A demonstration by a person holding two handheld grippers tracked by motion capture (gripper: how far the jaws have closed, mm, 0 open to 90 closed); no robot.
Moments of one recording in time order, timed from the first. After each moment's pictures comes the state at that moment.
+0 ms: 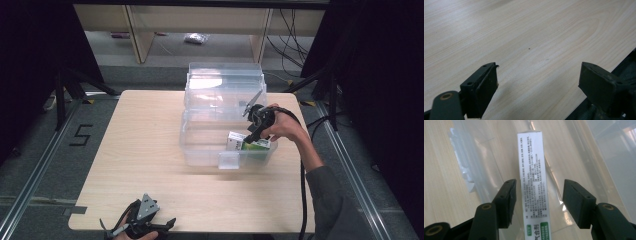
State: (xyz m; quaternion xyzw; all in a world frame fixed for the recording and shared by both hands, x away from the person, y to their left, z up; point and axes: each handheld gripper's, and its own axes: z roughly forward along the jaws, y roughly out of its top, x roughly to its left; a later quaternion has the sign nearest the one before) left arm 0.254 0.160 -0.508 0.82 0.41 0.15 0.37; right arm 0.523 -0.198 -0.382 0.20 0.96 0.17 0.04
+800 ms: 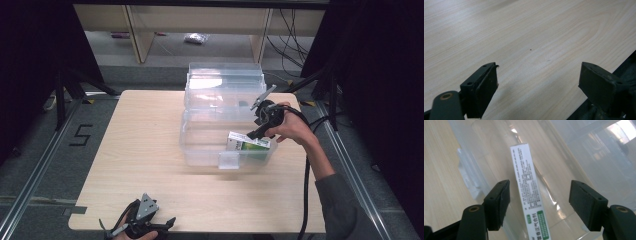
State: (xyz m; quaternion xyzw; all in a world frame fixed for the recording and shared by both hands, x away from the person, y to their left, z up) left arm 0.254 0.160 -0.507 0.82 0.41 0.16 0.37; right arm 0.504 -0.211 -0.357 0.26 0.94 0.22 0.09
